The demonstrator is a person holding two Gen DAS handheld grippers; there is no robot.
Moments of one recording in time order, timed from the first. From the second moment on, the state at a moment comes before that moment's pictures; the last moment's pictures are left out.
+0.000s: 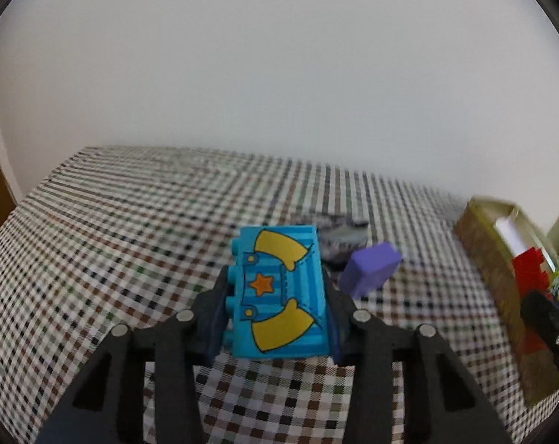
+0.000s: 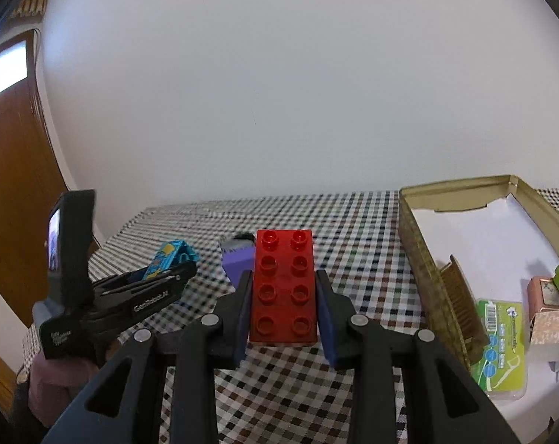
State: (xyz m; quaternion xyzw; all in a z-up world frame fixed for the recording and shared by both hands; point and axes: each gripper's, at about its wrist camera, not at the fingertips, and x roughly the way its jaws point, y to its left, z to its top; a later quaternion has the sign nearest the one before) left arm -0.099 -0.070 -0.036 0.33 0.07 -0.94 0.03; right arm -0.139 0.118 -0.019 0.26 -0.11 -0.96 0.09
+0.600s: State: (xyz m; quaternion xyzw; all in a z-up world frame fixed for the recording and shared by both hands) left arm -0.054 -0.026 -0.020 0.27 0.08 -0.96 0.04; right arm -0.127 0.122 -0.005 0.22 -0.12 -0.96 0.11
